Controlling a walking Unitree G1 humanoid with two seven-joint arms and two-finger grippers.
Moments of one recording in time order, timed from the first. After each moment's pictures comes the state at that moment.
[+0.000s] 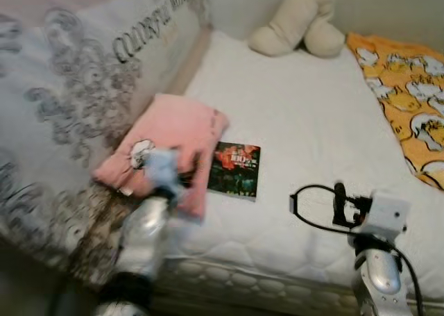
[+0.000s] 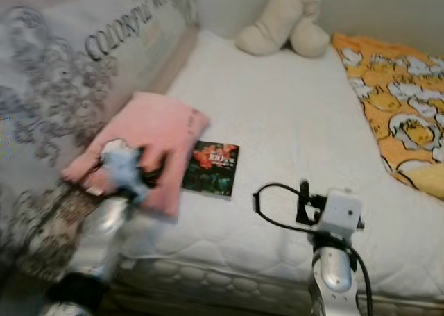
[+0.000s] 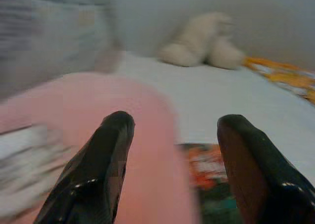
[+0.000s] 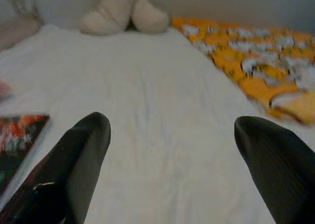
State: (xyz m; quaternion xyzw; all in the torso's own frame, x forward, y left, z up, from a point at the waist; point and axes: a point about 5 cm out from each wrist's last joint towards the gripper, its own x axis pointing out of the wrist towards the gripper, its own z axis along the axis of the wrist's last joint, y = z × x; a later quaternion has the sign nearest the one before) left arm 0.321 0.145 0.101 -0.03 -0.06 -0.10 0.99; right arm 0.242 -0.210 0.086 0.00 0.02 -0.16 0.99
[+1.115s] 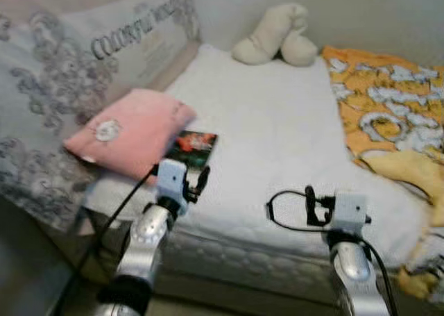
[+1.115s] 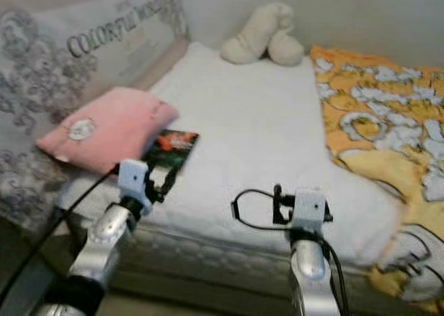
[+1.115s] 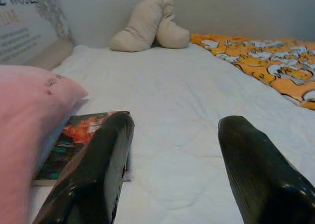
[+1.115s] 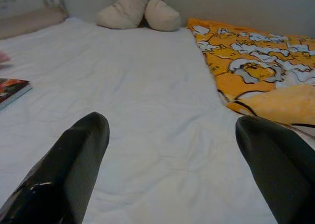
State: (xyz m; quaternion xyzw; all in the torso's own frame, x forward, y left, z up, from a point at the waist) left arm 0.320 0.121 0.088 0.01 -0.02 -0.19 0.98; right arm 0.268 -0.184 0.071 -0.03 0.02 -0.09 1.00
